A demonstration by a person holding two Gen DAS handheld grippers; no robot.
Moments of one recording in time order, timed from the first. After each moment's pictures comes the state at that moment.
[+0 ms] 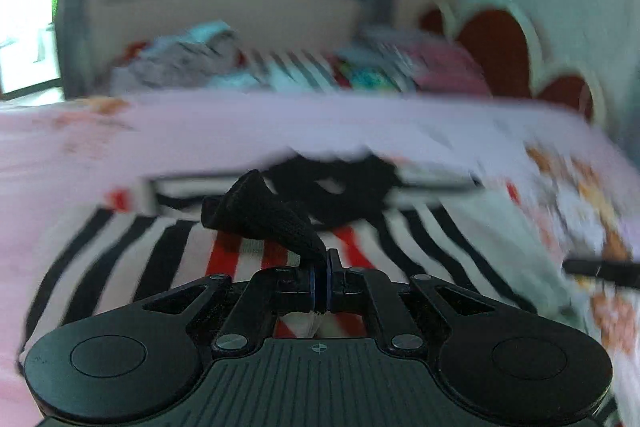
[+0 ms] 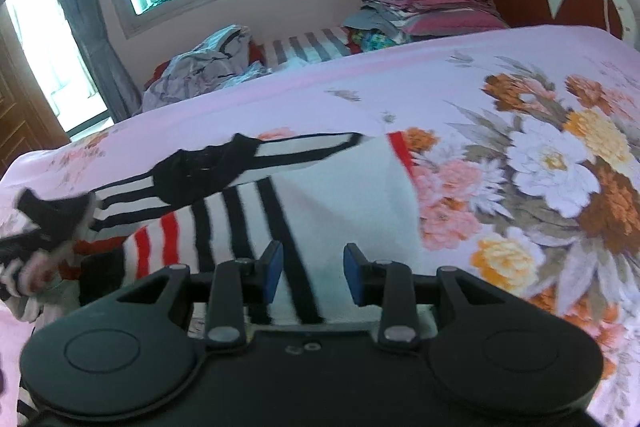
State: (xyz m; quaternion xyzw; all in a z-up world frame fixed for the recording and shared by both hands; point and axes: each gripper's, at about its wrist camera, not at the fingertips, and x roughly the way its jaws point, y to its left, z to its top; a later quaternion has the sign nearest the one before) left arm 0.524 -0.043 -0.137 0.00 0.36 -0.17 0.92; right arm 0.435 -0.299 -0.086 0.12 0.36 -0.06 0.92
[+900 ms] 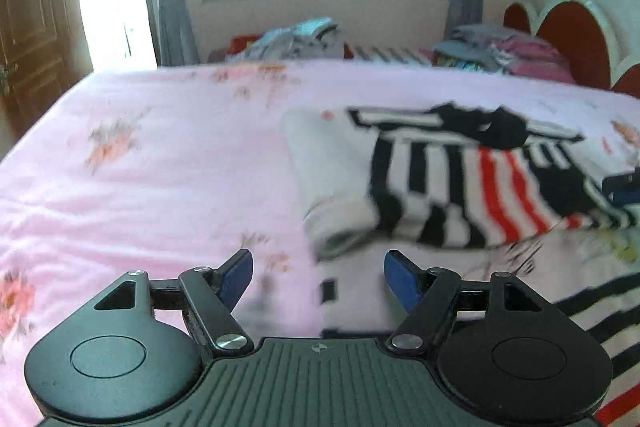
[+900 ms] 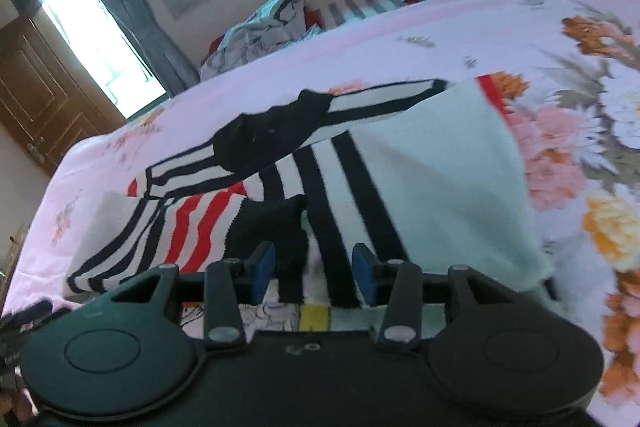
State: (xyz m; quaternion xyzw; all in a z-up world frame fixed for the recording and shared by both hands) left arm 0.403 0.114 -0.153 0.02 0.34 -0.02 0.94; right arm 0.482 -0.266 -0.126 0.18 0.40 0.05 0.90
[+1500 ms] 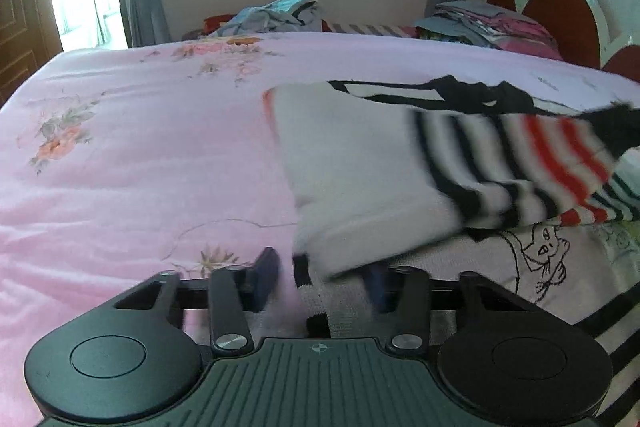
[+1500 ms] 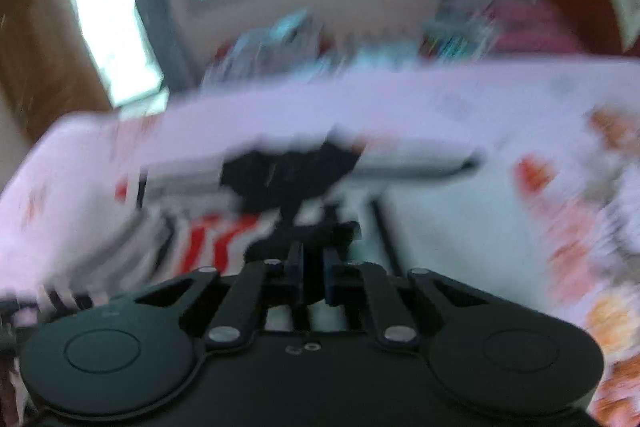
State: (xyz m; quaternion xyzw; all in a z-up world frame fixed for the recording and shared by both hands) left arm 0.455 0.106 -0.183 0.02 0.37 -0.06 0.93; right arm 0.485 -0.244 -0.083 0.07 0.33 0.01 0.94
